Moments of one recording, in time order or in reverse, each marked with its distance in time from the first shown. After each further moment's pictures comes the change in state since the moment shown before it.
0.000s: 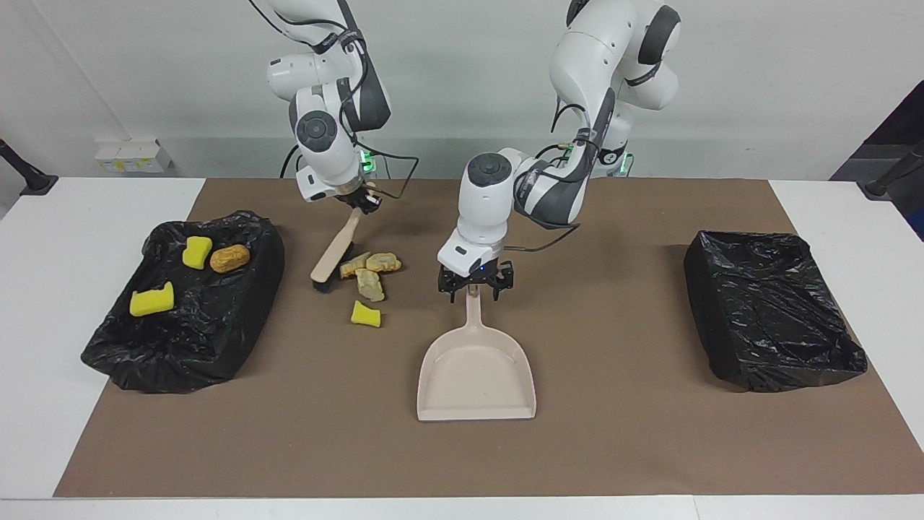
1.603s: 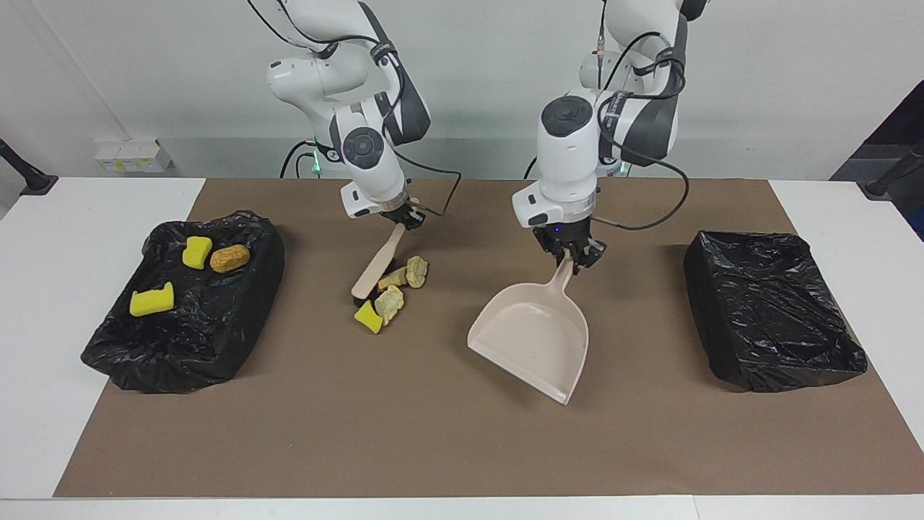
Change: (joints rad) left arm 0.150 -0.353 0.031 -0.177 0.159 -0.357 0.983; right arm 0.112 0.187 0.055 0.188 0.060 0.016 0.109
